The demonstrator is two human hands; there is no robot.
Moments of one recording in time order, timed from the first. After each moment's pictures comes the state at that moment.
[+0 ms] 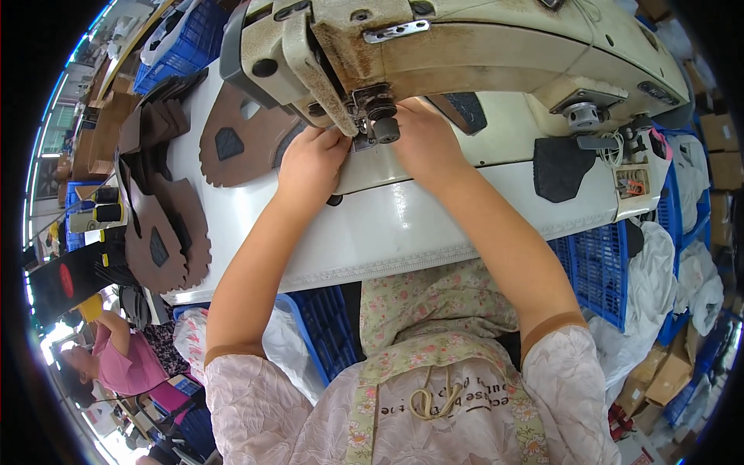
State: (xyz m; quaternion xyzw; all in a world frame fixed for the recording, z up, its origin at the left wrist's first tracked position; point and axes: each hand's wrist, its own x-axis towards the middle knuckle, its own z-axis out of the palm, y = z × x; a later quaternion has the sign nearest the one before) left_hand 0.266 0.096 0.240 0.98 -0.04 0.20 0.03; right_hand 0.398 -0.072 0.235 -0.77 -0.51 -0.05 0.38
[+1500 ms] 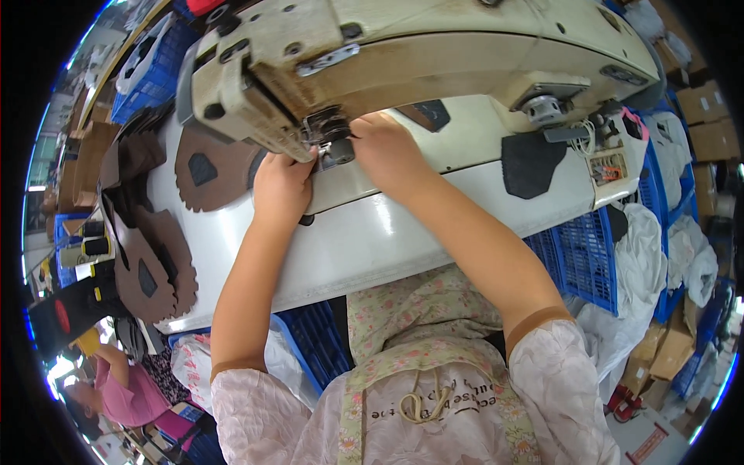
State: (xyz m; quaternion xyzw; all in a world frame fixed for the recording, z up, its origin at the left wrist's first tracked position) left_hand 0.272 0.087 0.239 0.97 0.06 0.21 0.09; right_hand 0.403 -0.072 0.233 -0.76 -0.53 -0.15 0.34
